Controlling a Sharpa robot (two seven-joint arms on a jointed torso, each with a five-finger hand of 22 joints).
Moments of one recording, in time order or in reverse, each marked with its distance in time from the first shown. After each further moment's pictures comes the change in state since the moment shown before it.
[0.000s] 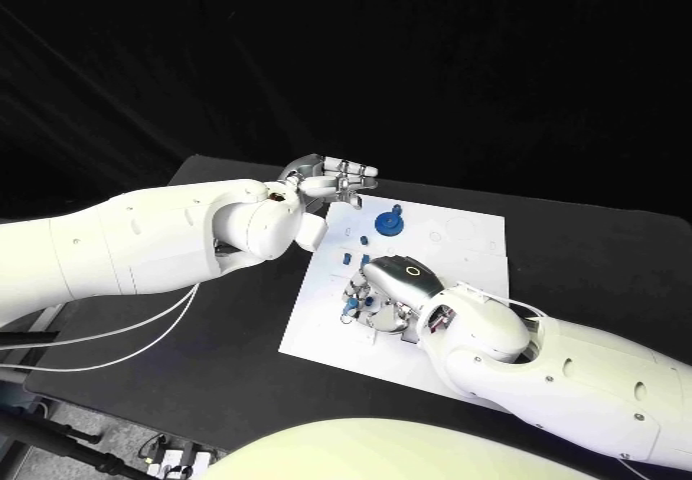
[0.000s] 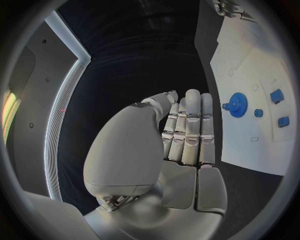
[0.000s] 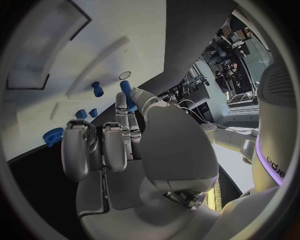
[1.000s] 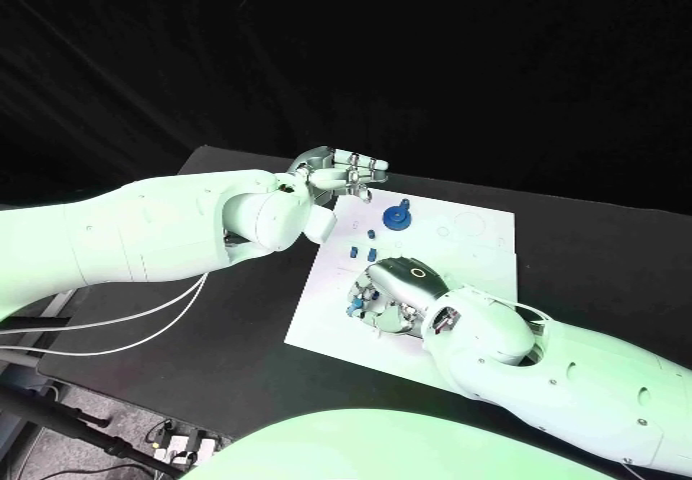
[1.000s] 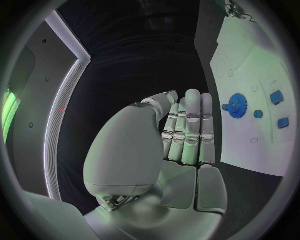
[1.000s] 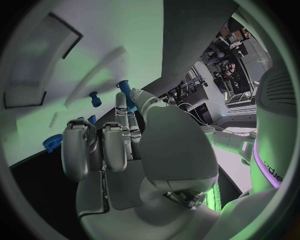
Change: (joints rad) left arm 0.000 0.002 0.000 -0.002 0.000 0.004 -0.003; left_hand 0.000 0.000 0.000 0.000 0.000 0.000 0.000 0.000 0.000 0.000 0.000 0.000 0.000 0.000 0.000 0.000 0.000 0.000 0.000 0.000 0.000 0.000; right arm -0.018 0.001 -0.007 -0.003 -0.007 0.004 0.016; right_hand 0.004 0.004 0.003 -0.003 0.000 -0.007 0.002 -0.003 0.000 0.001 0.001 0.000 0.000 0.000 0.000 0.000 0.000 0.000 0.000 0.000 0.000 0.000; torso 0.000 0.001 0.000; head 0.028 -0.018
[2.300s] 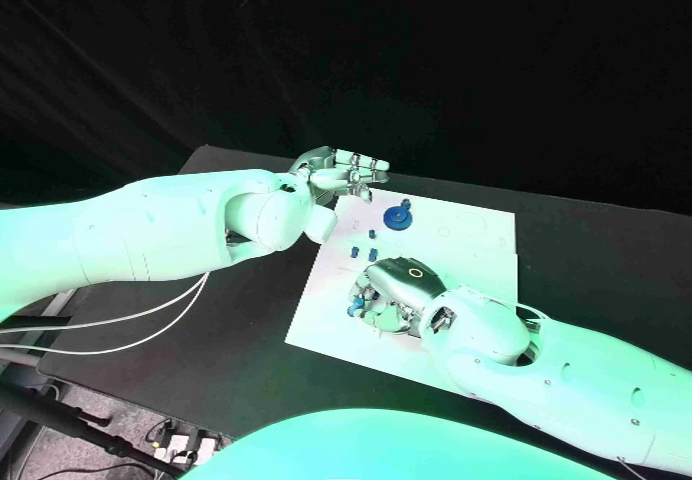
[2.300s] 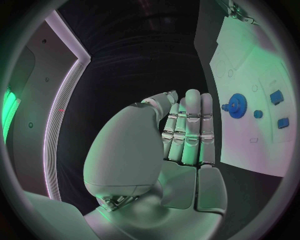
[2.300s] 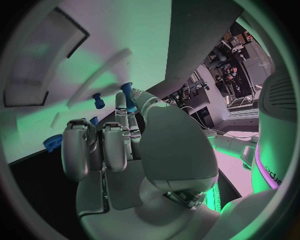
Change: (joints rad) left arm 0.000 0.004 0.000 -0.006 0.000 0.003 -0.003; left_hand 0.000 0.000 0.000 0.000 0.000 0.000 0.000 0.000 0.000 0.000 0.000 0.000 0.000 0.000 0.000 0.000 0.000 0.000 0.000 0.000 0.000 0.000; right arm -0.002 0.018 0.001 -0.019 -0.035 0.022 -0.022; right_hand 0.000 0.000 0.000 0.000 0.004 -0.003 0.007 -0.001 0.002 -0.001 0.001 -0.006 0.000 0.000 0.000 0.000 -0.001 0.000 0.000 0.000 0.000 0.000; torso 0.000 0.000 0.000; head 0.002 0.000
